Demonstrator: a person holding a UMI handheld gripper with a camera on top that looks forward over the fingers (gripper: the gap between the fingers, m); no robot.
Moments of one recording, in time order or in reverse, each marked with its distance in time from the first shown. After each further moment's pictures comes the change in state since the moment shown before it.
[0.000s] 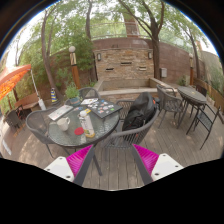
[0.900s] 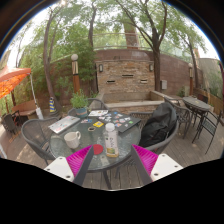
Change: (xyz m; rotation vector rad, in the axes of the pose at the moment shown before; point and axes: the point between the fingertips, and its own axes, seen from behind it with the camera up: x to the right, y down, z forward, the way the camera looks) arm -0.177 -0.029 0.131 0.160 0.042 -0.011
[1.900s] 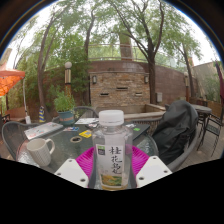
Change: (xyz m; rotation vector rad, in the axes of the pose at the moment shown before) arm 0.002 0.038 0.272 0.195 0.084 -0.007
